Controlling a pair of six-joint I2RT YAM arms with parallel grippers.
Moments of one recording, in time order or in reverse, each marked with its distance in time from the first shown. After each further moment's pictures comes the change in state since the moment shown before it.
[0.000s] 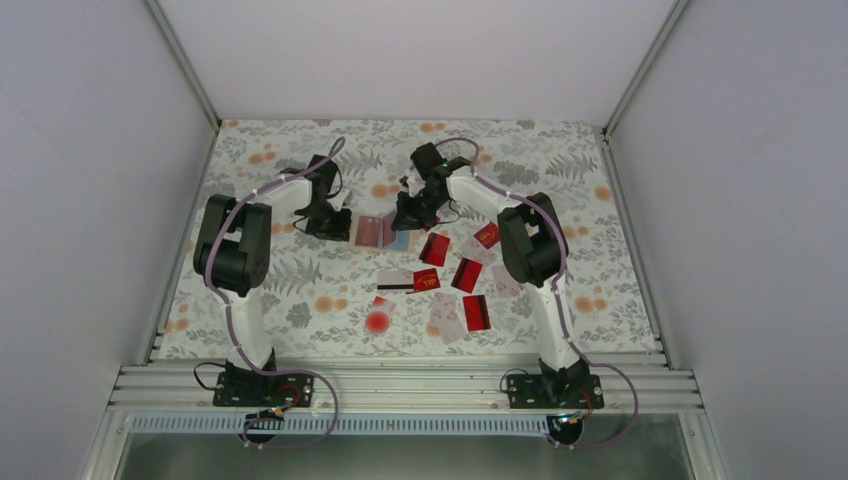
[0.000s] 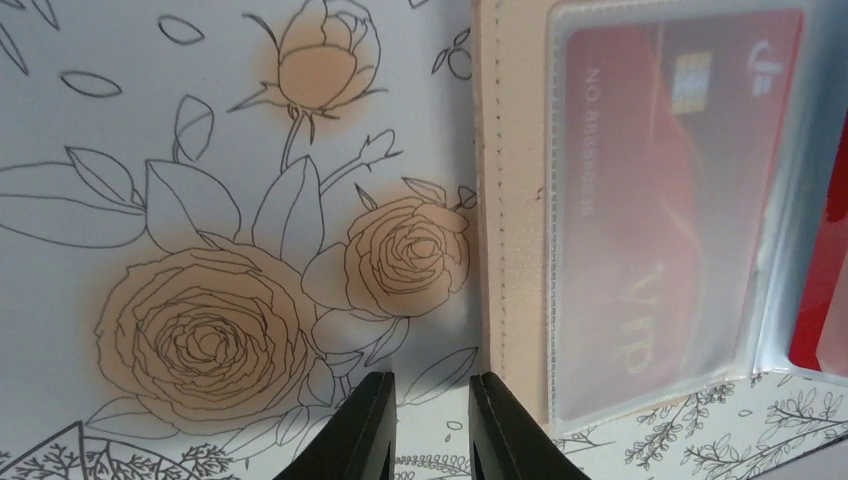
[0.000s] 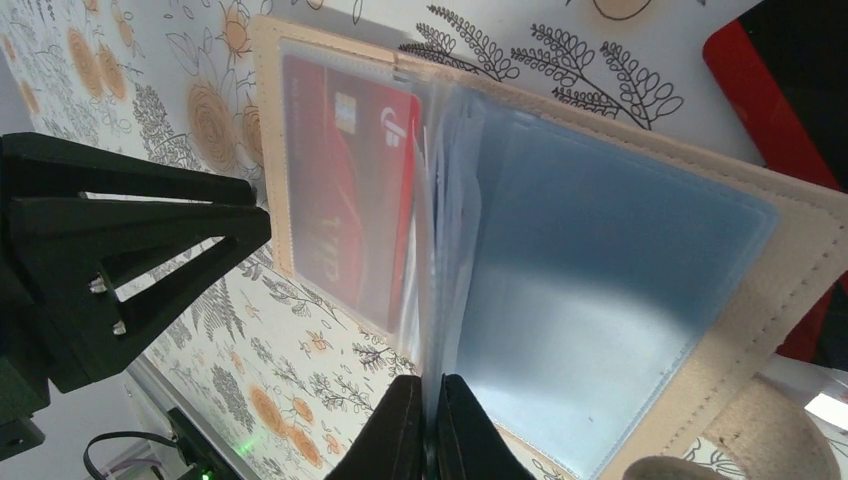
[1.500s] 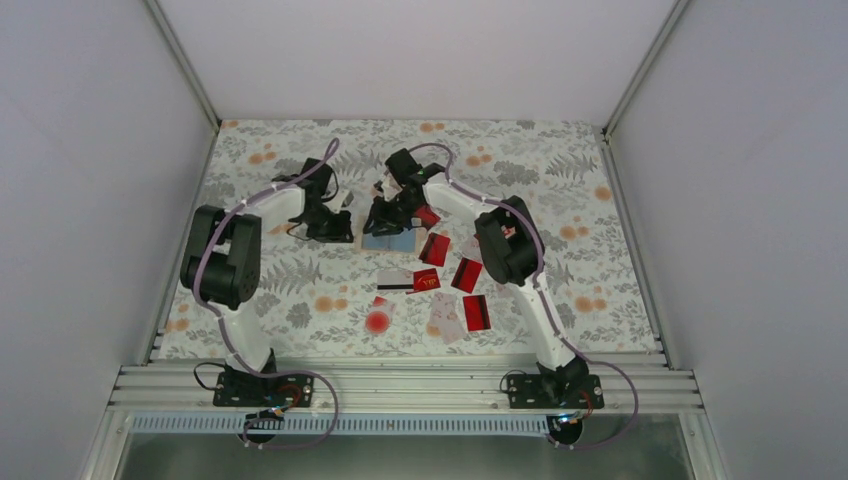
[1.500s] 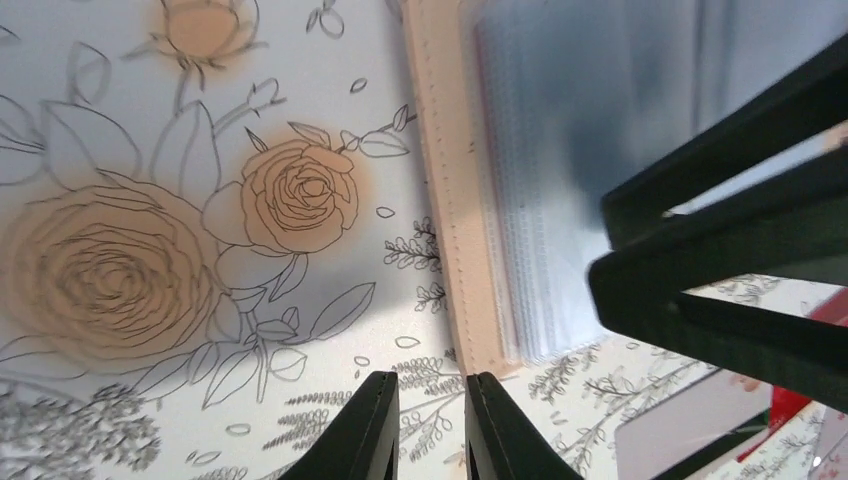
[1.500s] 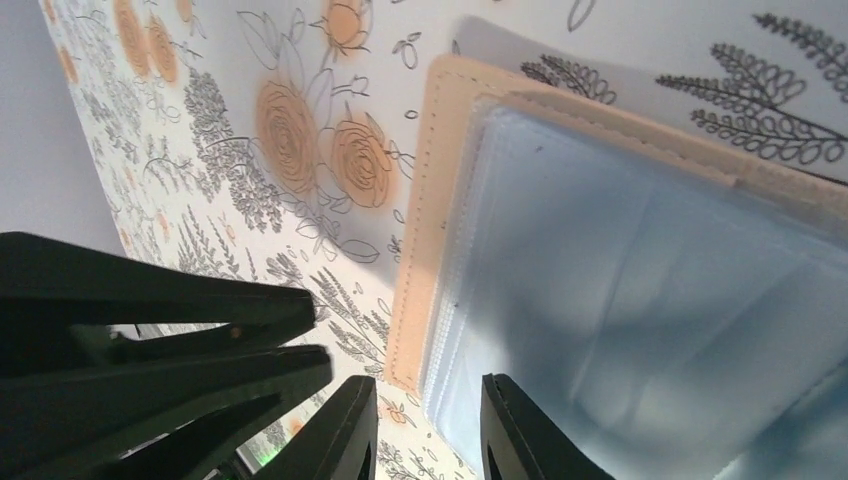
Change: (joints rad) left arm 0.003 -0.092 -0.112 0.079 0.115 0.000; right arm 0.086 0.144 0.159 0.048 -0.058 0.049
